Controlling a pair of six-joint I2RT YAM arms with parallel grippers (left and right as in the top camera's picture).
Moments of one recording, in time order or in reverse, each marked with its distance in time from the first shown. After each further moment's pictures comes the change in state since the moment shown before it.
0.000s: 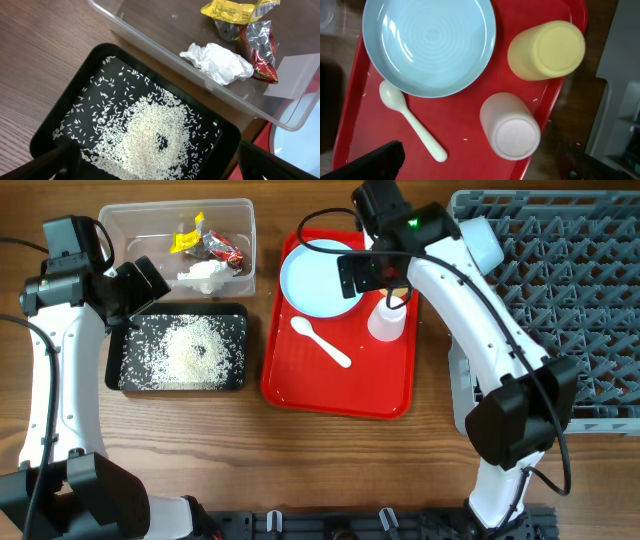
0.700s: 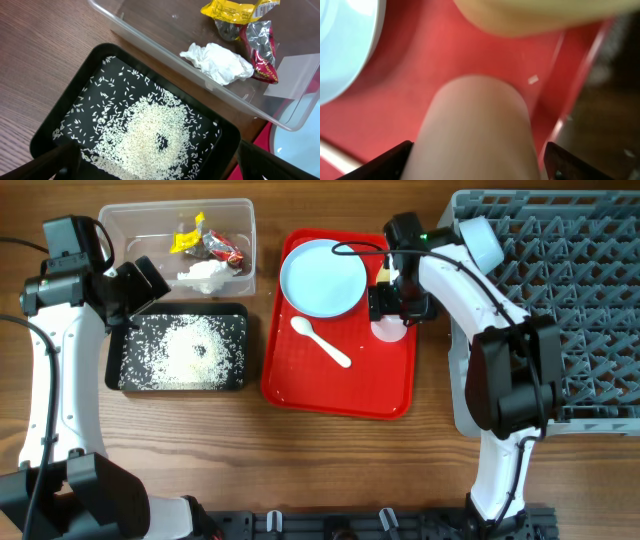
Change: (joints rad) left arm 0.000 0.000 0.000 0.000 0.000 0.000; right arm -0.140 0.142 -0.261 0.152 -0.123 0.011
